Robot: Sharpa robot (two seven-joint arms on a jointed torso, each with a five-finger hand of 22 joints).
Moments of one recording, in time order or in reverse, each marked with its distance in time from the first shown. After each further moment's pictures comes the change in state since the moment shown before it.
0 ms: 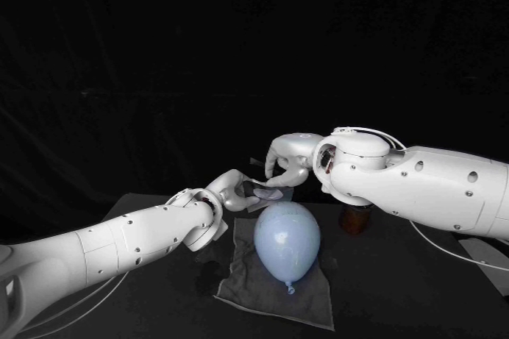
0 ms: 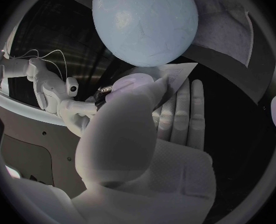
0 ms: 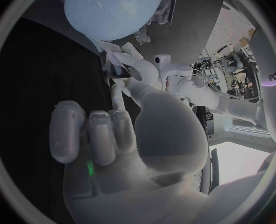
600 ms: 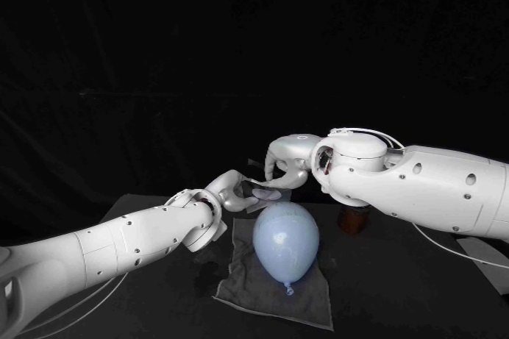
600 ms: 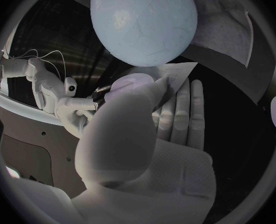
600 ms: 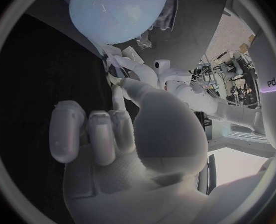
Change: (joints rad) left arm 0.001 0.006 0.000 -0.005 0.000 0.001 -0.006; left_hand -0.004 -0.004 0.013 -0.007 0.002 0.001 0.001 -0.001 0.001 0.003 -0.003 0.000 0.000 0.000 0.000 0.000 0.001 0.009 -0.006 0.001 0.008 0.004; right arm 0.002 -0.004 0.000 0.011 -0.054 0.026 -0.001; right_hand 0.046 0.010 0.049 -0.042 0.127 0.031 -0.005 0.005 -0.015 0.000 0.000 0.000 0.001 0.000 0.000 0.003 -0.001 0.000 0.000 0.000 -0.001 -0.001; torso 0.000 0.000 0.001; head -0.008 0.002
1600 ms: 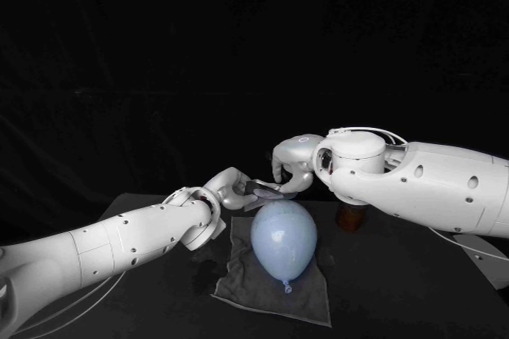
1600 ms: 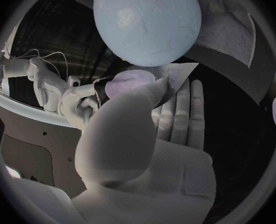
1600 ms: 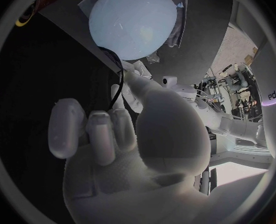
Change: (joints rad) left arm 0.004 -0.006 0.000 0.020 -0.007 -0.004 -0.004; left_hand -0.005 0.006 0.008 -0.009 -0.003 -0.002 -0.002 0.003 0.000 0.000 0.000 0.000 0.000 0.000 0.000 -0.004 0.002 -0.001 -0.005 0.002 0.004 0.004; right arm 0.001 -0.023 -0.004 0.019 -0.106 0.102 -0.047; right_hand -0.036 -0.067 -0.035 -0.004 -0.118 -0.028 0.016 -0.014 -0.025 0.004 0.004 -0.054 0.000 -0.002 0.002 0.000 0.000 0.000 -0.014 0.007 -0.046 0.000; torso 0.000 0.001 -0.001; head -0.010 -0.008
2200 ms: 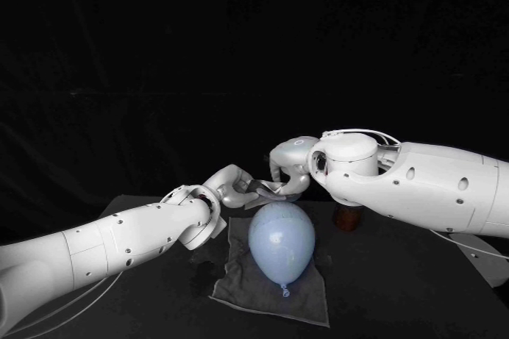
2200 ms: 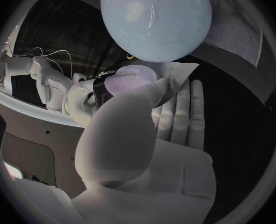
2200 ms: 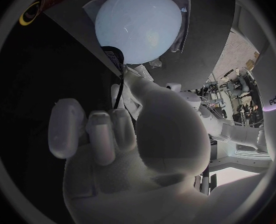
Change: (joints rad) left arm 0.020 -0.009 0.001 0.046 0.001 -0.004 -0.005; left_hand 0.000 0.000 0.007 -0.001 0.003 -0.002 -0.002 0.000 0.000 0.000 0.000 0.000 0.000 0.000 0.000 0.000 0.001 -0.001 0.000 0.000 0.004 0.002; right arm 0.001 0.007 -0.009 -0.005 -0.033 0.023 -0.014; right_hand 0.024 0.024 0.004 -0.003 0.019 0.007 -0.007 0.005 -0.002 0.000 0.000 0.000 -0.001 0.000 0.000 -0.001 0.000 0.000 0.000 0.000 0.000 0.001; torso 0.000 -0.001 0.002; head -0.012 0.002
